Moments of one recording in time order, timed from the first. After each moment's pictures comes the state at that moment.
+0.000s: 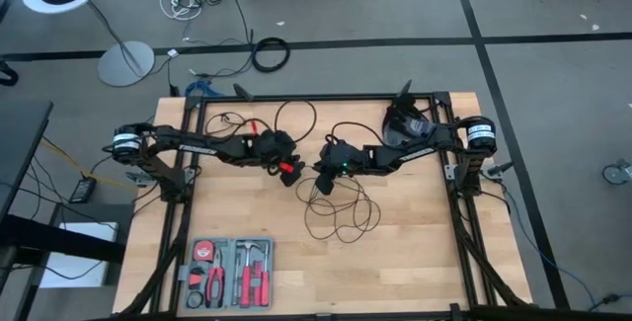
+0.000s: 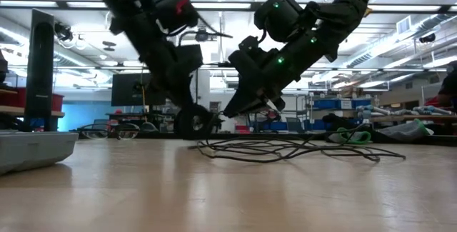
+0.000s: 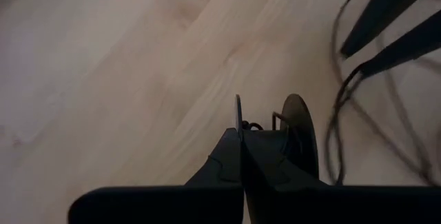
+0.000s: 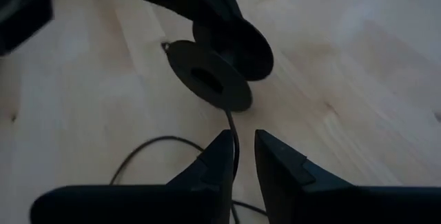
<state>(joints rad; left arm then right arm) 0.17 1.55 0.85 -0.22 -0.22 -0.33 -0.08 1.83 0.93 0.29 0.18 0.37</state>
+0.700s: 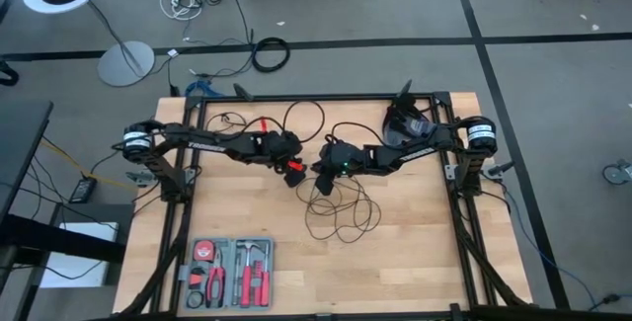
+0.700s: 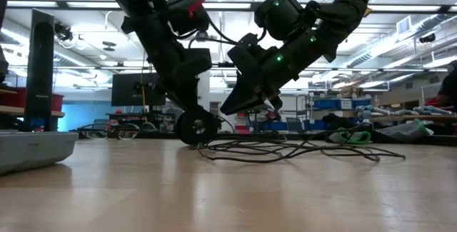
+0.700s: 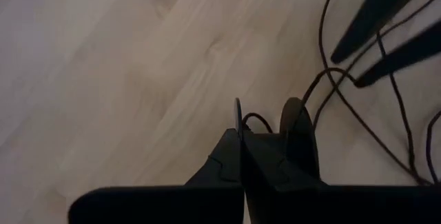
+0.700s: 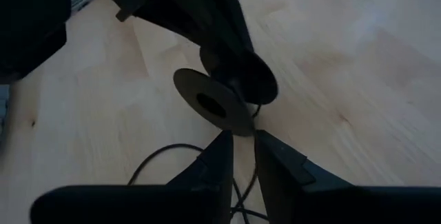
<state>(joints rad) 0.18 1.64 0.95 -0.32 -0.17 -0.35 -0.08 1.83 0.93 0.32 0.15 0.37</state>
